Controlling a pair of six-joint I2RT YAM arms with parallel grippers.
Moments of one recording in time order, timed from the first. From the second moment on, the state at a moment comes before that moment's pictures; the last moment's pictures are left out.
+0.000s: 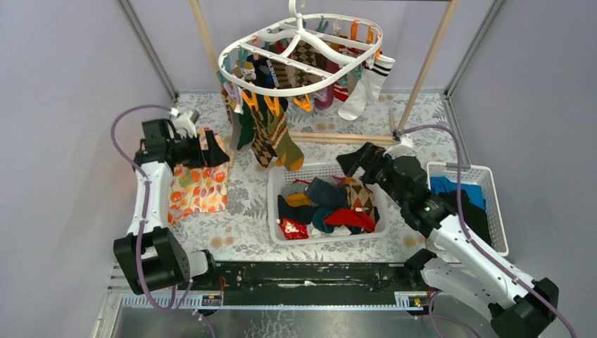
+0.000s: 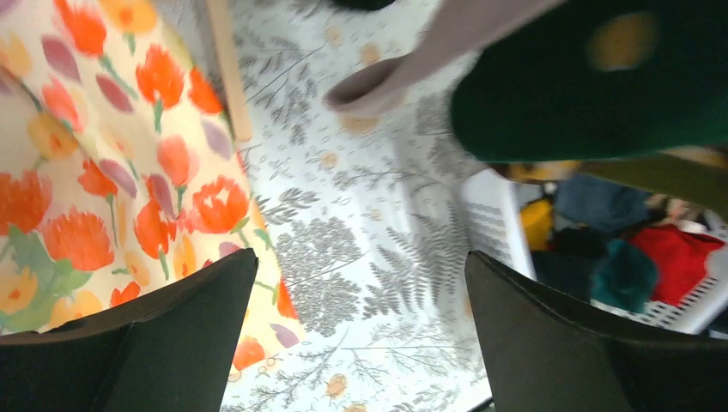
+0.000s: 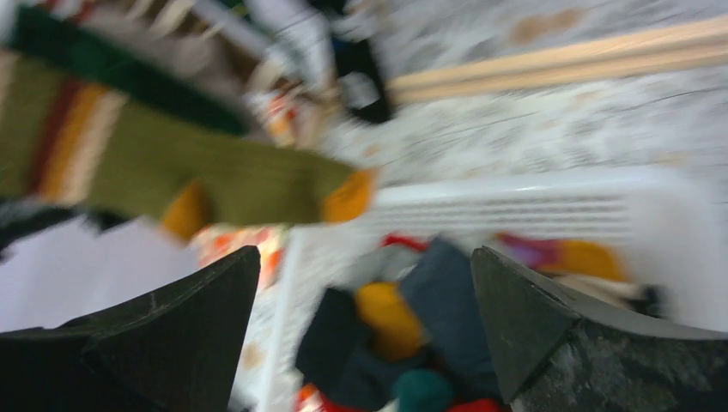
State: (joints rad) left arm 0.29 1.25 1.15 -0.73 0.74 0.11; right arm 0.63 0.85 0.67 -0.01 0.02 0.78
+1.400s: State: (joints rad) left arm 0.01 1.52 0.25 1.15 0.12 -0.09; right arm 0.12 1.54 0.20 1.20 0.39 -0.01
